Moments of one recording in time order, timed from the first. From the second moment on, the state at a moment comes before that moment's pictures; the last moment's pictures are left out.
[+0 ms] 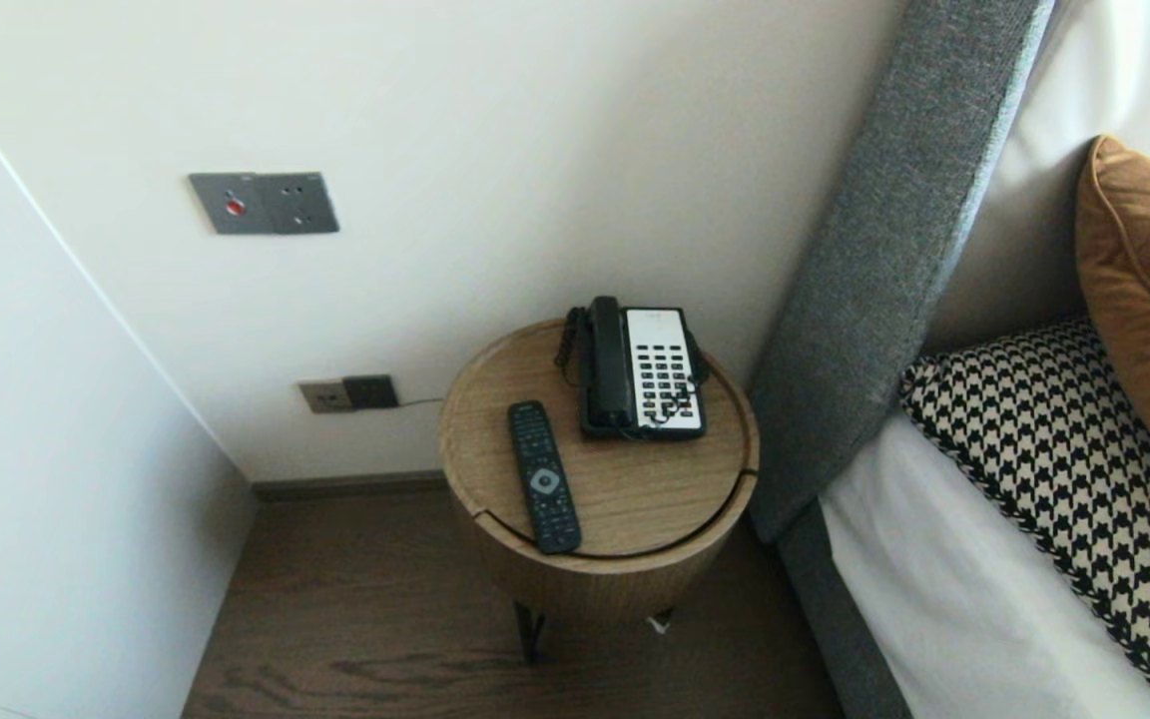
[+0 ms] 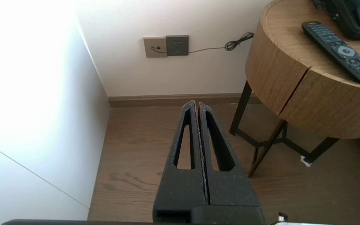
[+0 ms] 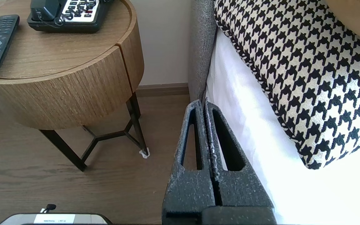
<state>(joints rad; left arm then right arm) 0.01 0.00 0.00 0.00 0.01 0.01 0.00 0.00 0.00 0.02 0.00 0.00</state>
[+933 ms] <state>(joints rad) 0.01 0.00 0.00 0.00 0.01 0.01 0.00 0.00 0.00 0.01 0.00 -0.01</state>
